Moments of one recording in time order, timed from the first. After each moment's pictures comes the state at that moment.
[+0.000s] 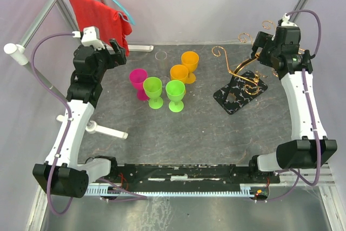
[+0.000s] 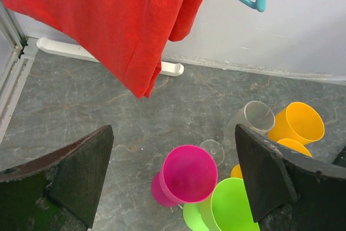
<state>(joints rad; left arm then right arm) -0.11 1.14 1.21 -0.21 -0.05 -0.23 -0.02 1.40 1.61 -0.81 0.11 0.31</state>
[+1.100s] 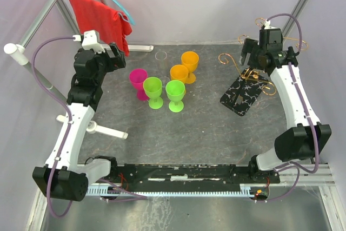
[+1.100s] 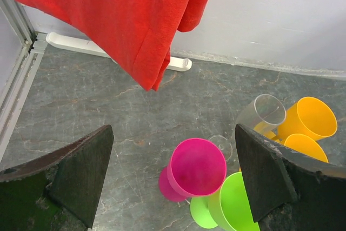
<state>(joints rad) -0.11 1.12 1.16 -0.20 -0.08 -0.21 0.07 1.52 1.61 -0.81 0.18 0.28</state>
